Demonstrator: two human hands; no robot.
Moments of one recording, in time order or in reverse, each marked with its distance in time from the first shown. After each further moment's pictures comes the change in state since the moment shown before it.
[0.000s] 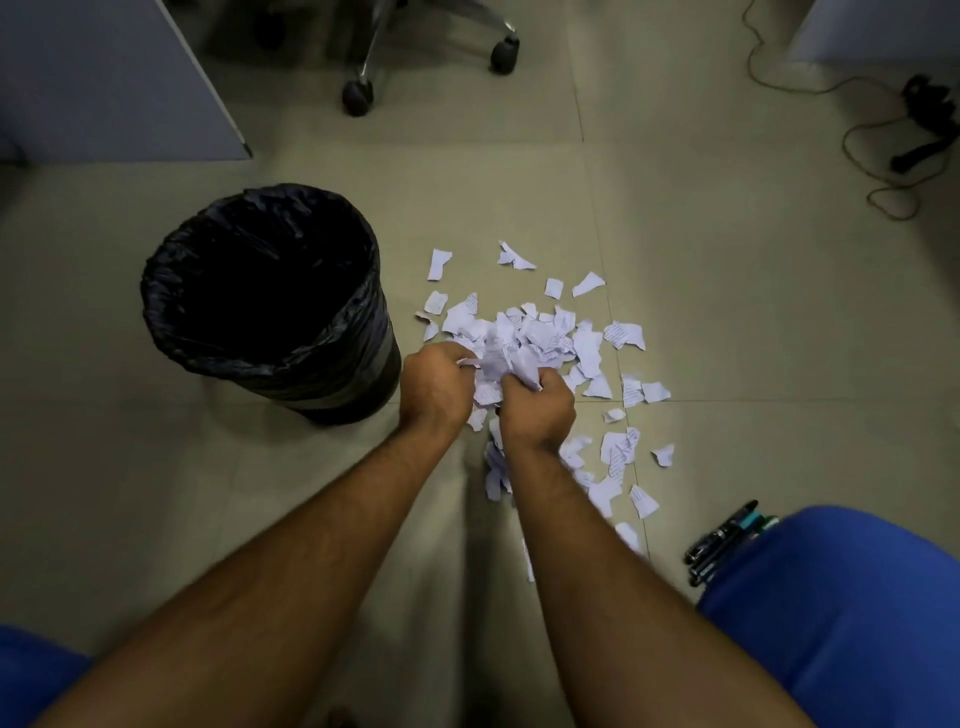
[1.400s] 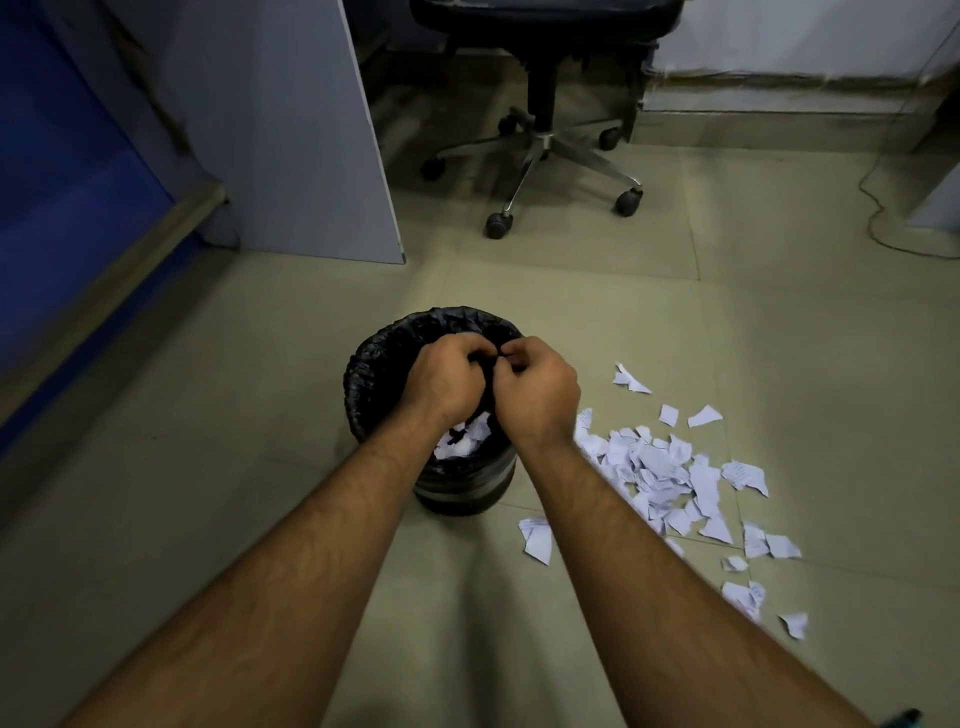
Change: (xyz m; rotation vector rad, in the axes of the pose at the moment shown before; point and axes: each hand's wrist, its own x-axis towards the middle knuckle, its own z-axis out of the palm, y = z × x) left_hand 0.081 -0.022 -0.191 -0.025 0.082 0.071; right_hand -0.073 -0.172 0.111 -0.191 -0.310 -0.582
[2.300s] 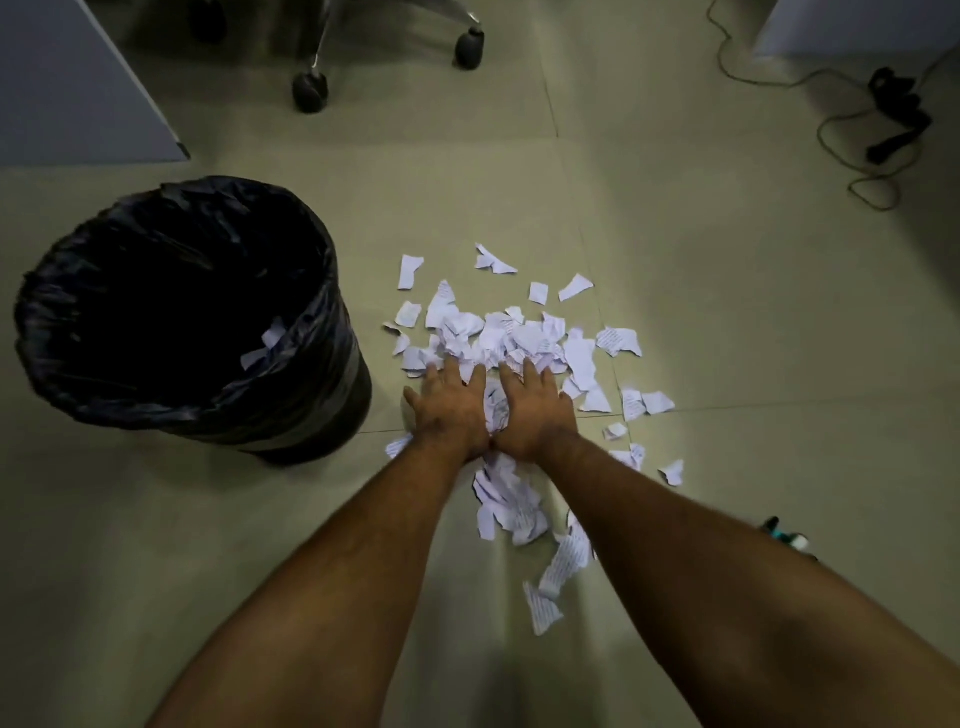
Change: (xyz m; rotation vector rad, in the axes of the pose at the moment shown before) left_hand -0.039 -0.033 0.295 0.747 -0.561 0.087; right_hand -0.005 0.289 -0.064 -0.830 -0.590 0.156
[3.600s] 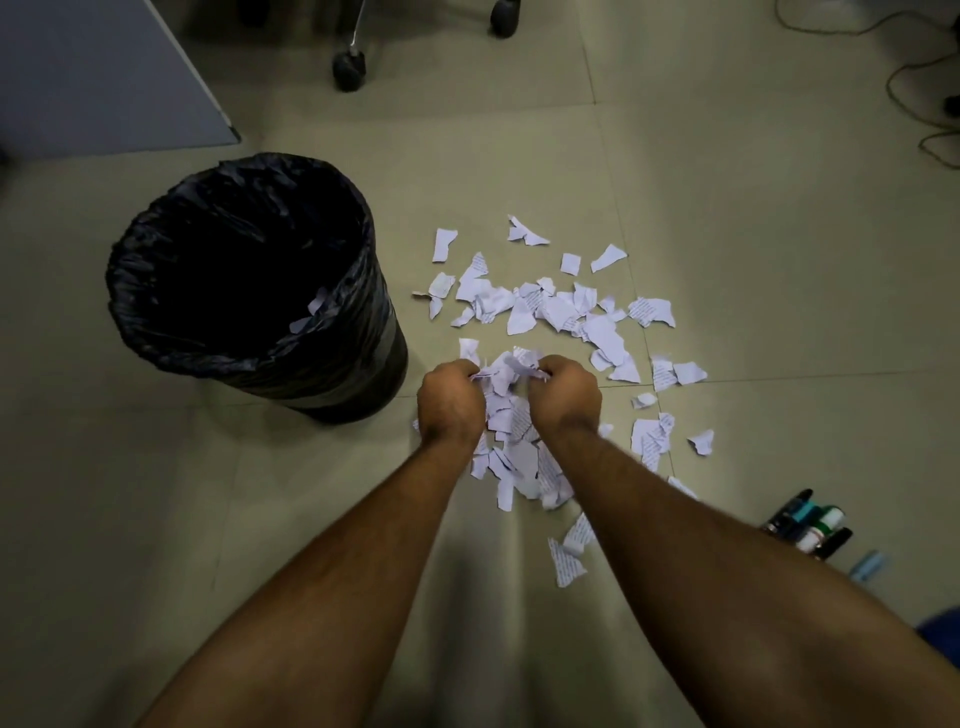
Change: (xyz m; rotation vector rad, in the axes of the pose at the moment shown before) left_hand -0.052 -0.022 0.002 -0.593 0.419 -0.225; right_hand -0.034 -0.021 0.010 0.652 0.402 0.252
